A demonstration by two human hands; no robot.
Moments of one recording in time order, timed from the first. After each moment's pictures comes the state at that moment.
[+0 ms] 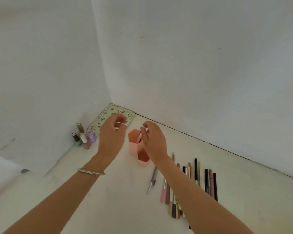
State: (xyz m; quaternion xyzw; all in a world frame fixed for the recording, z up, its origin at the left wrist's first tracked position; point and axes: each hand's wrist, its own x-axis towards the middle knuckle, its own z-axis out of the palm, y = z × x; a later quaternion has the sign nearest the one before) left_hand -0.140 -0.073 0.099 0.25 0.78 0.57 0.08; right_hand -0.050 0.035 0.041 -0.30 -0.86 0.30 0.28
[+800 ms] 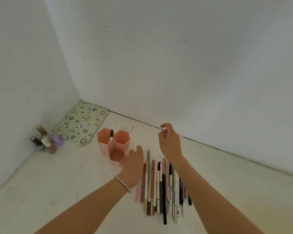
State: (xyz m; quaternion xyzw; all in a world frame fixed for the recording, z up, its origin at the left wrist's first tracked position) left_hand -0.019 0.004 0.004 0.46 0.88 -0.02 0.14; right_hand 0.054 0.123 0.031 -0.47 -0.78 0.34 0.21
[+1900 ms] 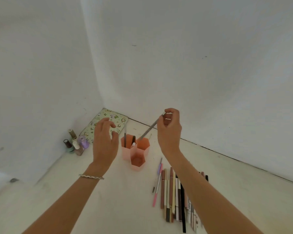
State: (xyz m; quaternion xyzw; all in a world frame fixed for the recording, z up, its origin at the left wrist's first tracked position) left_hand -0.151 -0.069 0.057 0.34 0.81 0.46 -0.07; right_hand -0.025 0.066 0.110 -0.36 -0.67 0.47 0.45
